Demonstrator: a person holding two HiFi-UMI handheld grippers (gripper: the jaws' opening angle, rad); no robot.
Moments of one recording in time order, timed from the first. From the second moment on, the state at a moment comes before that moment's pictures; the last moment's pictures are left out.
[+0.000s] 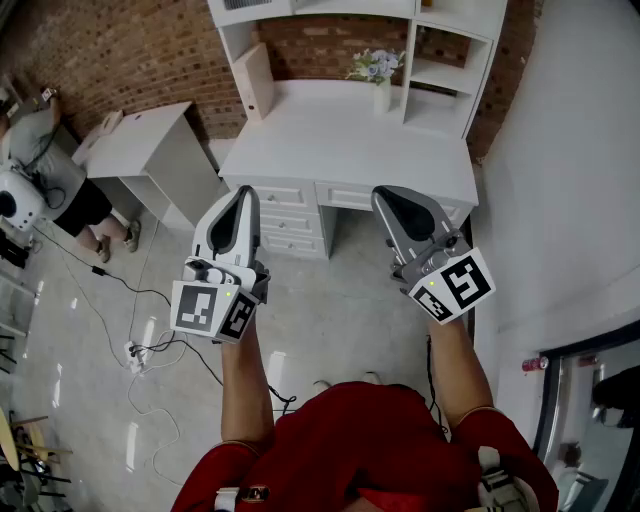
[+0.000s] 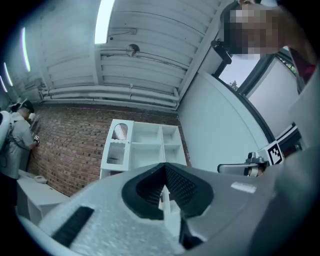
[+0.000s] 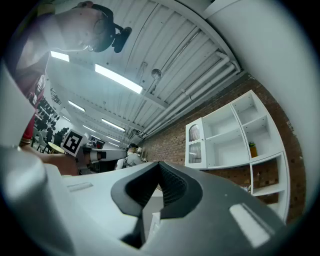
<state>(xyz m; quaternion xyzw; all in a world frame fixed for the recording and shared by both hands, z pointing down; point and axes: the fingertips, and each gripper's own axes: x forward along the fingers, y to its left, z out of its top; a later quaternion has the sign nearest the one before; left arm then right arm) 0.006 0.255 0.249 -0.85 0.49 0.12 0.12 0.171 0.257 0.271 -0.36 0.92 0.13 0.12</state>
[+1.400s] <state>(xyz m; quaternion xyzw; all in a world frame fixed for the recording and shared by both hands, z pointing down) -0.142 0.182 0.276 -0.85 0.50 0.13 0.12 0.039 0.158 0.282 -0.33 0.93 0.10 0.13</state>
